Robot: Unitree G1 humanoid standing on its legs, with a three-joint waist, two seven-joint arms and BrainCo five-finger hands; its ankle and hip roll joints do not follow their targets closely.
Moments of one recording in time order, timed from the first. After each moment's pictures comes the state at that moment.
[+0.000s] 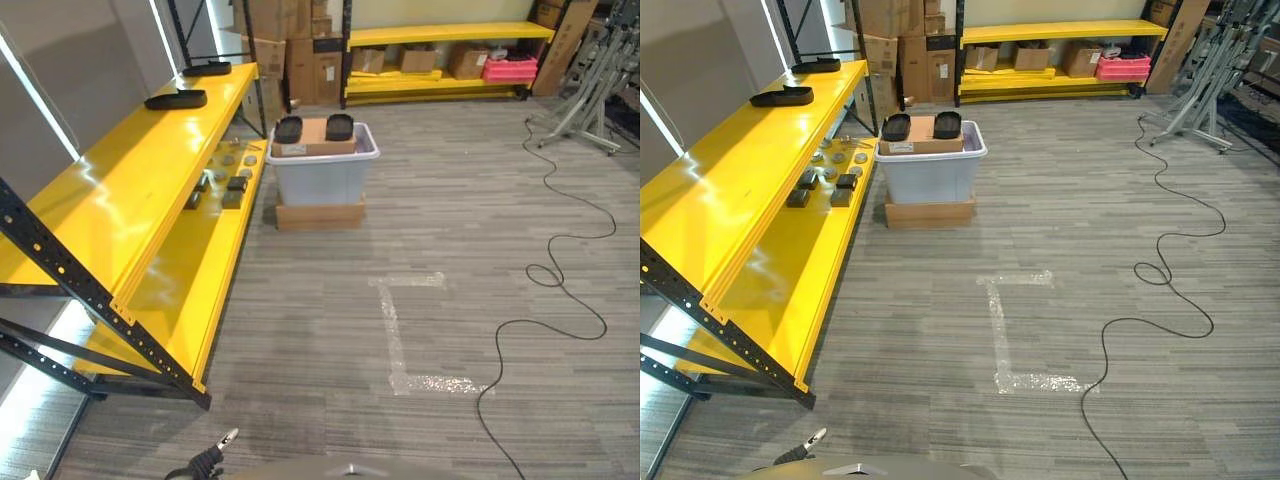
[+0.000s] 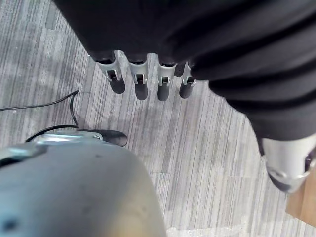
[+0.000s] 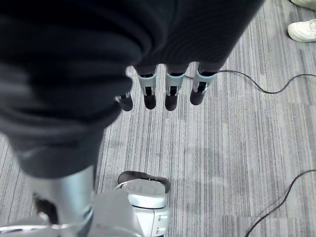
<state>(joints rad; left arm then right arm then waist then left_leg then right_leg) 0.05 0.19 -0.24 1.25 -0.41 -0.04 -0.14 -0.01 -0.25 0.18 1.42 0.11 0.18 -0.07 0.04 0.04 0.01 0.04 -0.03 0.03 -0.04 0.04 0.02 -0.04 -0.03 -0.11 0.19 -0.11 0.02</state>
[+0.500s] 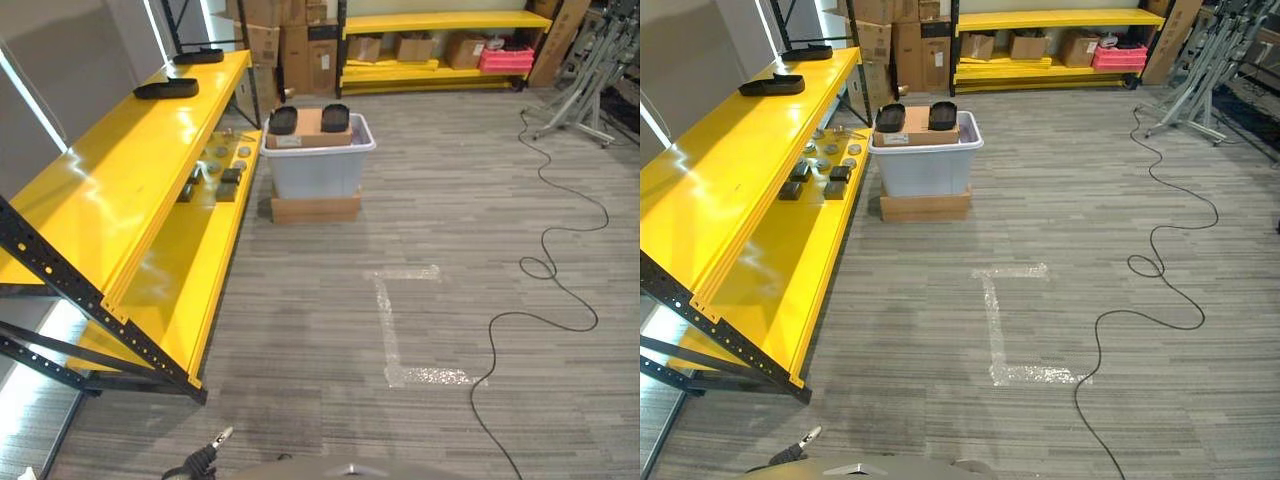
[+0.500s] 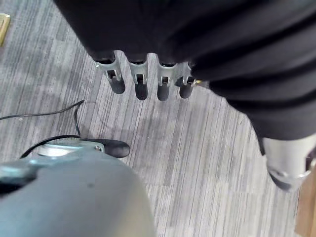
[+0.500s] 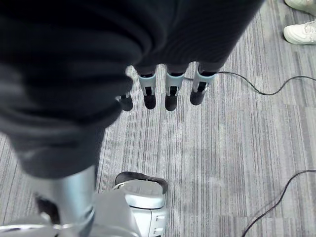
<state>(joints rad) 0.04 0.19 -0.20 1.28 -0.41 -0.05 -0.07 -0.01 -0.24 0.18 1.39 0.11 0.20 -0.07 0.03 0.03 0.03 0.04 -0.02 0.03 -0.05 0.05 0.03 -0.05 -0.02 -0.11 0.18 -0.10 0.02</state>
